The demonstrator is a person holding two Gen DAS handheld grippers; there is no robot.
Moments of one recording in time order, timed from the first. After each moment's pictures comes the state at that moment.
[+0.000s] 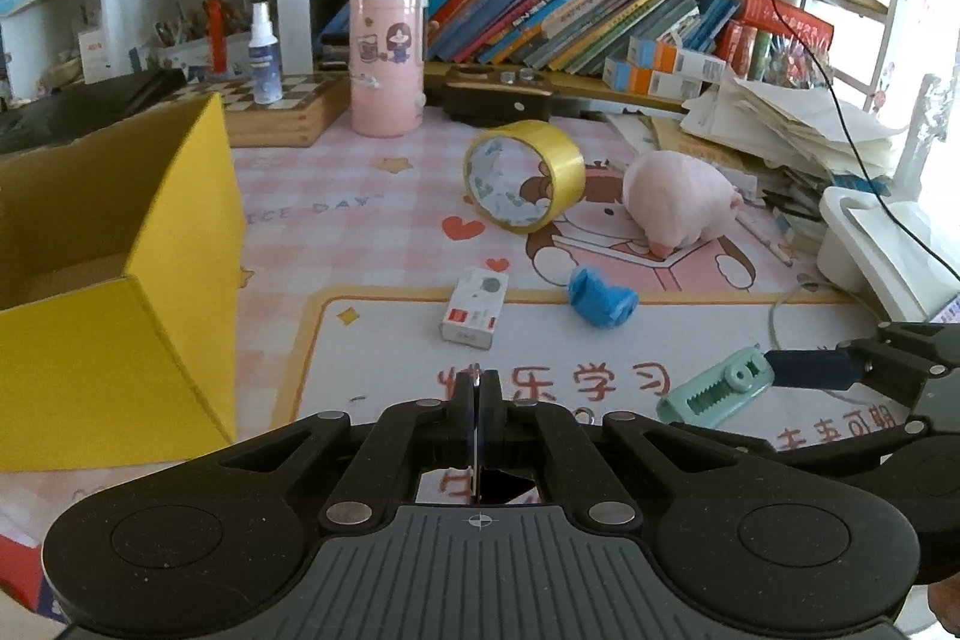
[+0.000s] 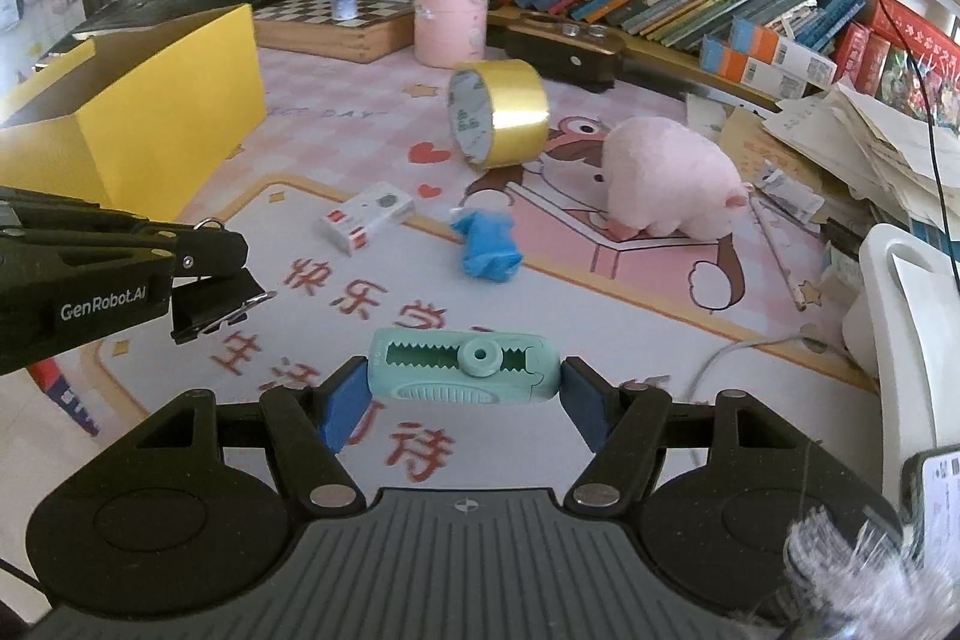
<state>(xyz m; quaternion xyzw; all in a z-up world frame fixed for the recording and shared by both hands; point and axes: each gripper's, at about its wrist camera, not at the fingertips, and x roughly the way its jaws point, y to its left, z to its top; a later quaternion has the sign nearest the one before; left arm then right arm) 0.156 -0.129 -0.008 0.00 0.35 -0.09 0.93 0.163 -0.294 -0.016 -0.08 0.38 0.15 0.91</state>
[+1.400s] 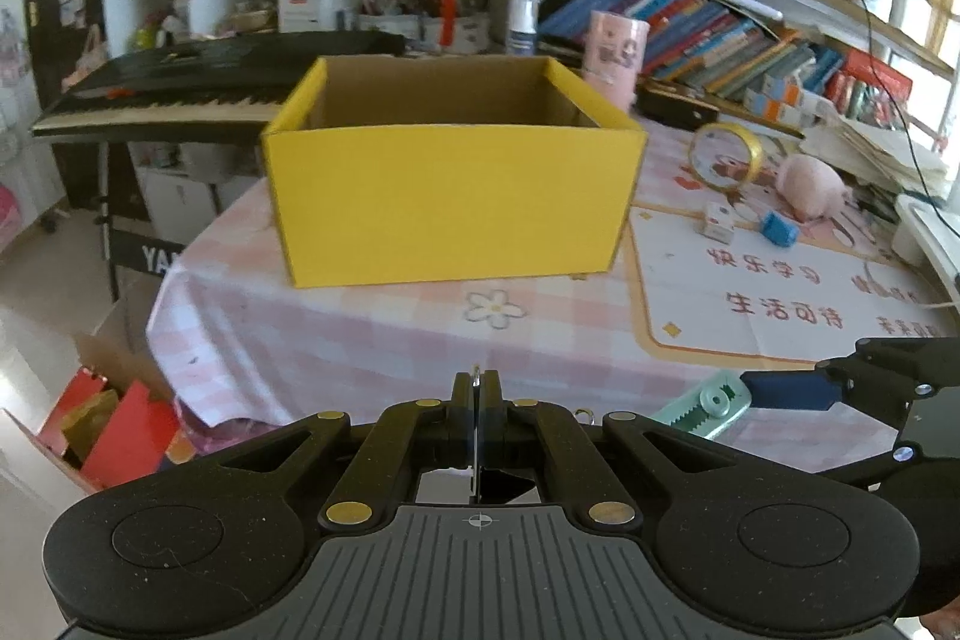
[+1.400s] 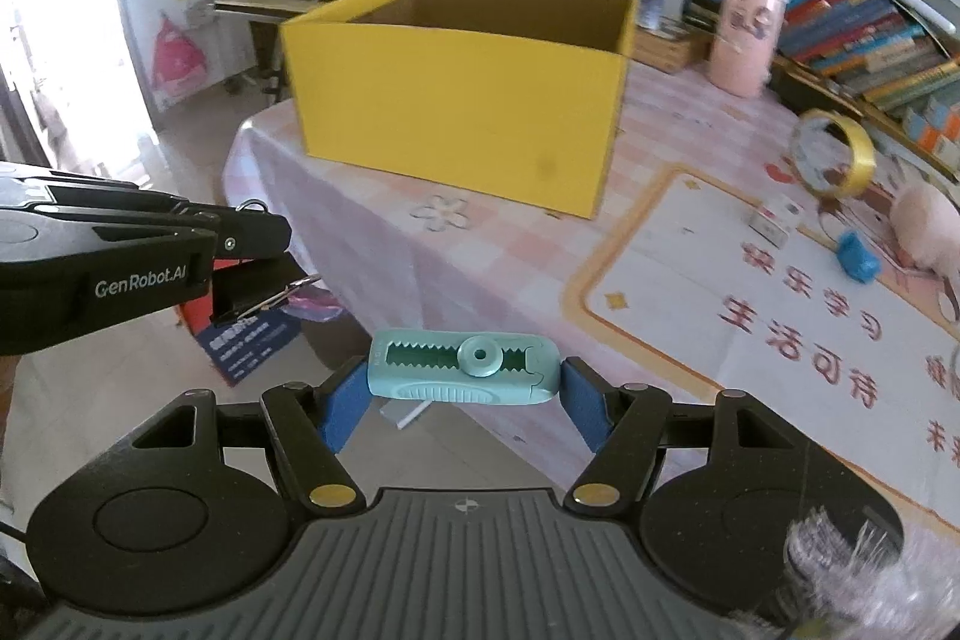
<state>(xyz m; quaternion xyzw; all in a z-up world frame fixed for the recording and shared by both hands) 0.001 0.065 0.003 -0.04 0.34 0.01 0.94 0.027 -0.088 -0.009 -0.11 0.37 0.28 0.88</state>
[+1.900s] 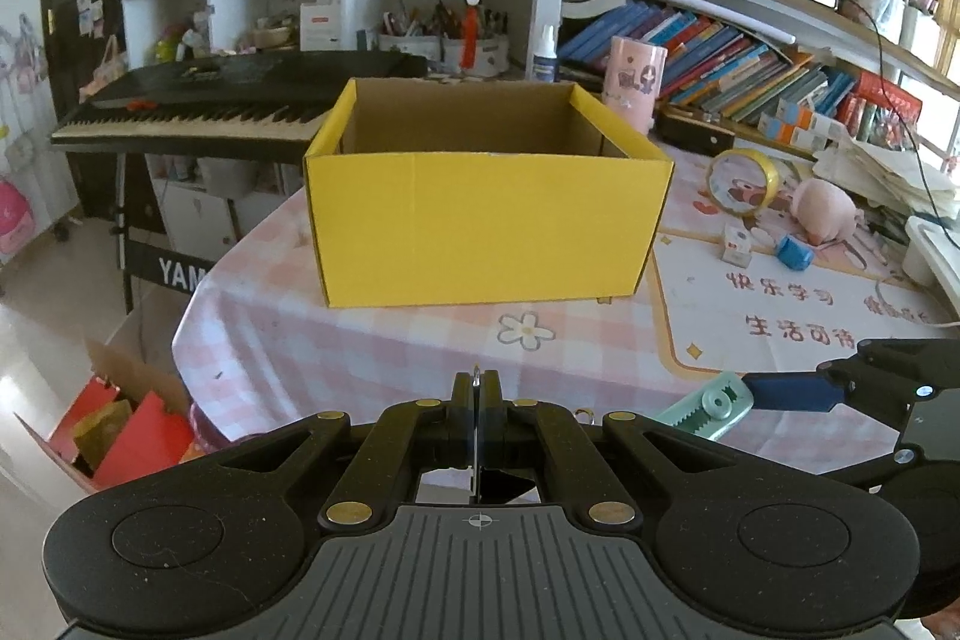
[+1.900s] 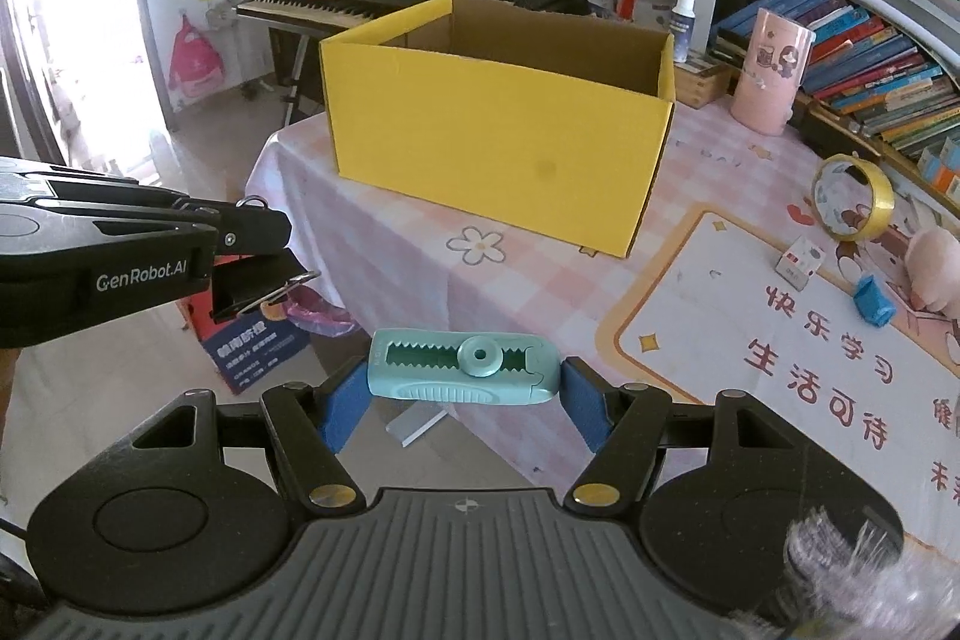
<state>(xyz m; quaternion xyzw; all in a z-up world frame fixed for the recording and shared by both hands) -0.001 0.078 0.010 -0.04 0.32 0.02 0.95 0.024 -0.071 -0.002 -0.12 0.35 0.29 0.88</state>
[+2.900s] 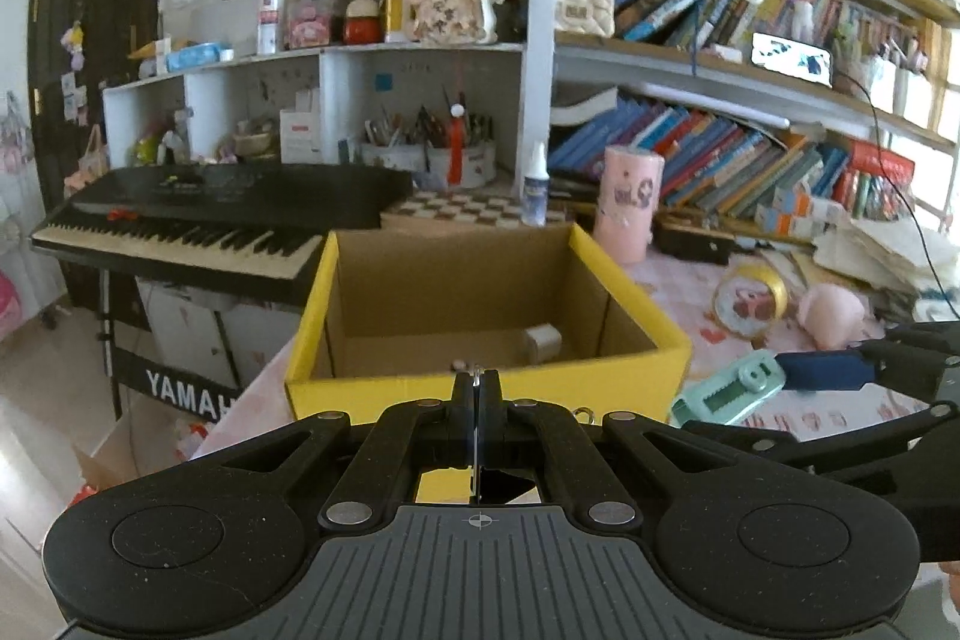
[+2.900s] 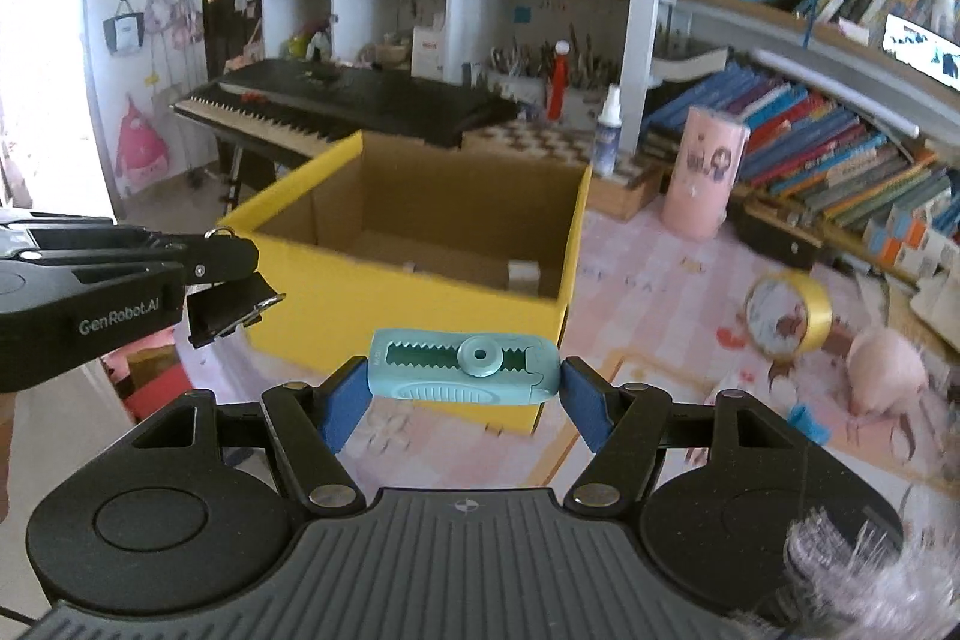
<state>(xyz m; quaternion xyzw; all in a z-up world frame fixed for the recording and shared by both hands) 0.065 0.090 0.055 -0.02 0.24 0.01 0.97 0.086 -0.072 0.060 -0.09 0.27 0.24 0.93</state>
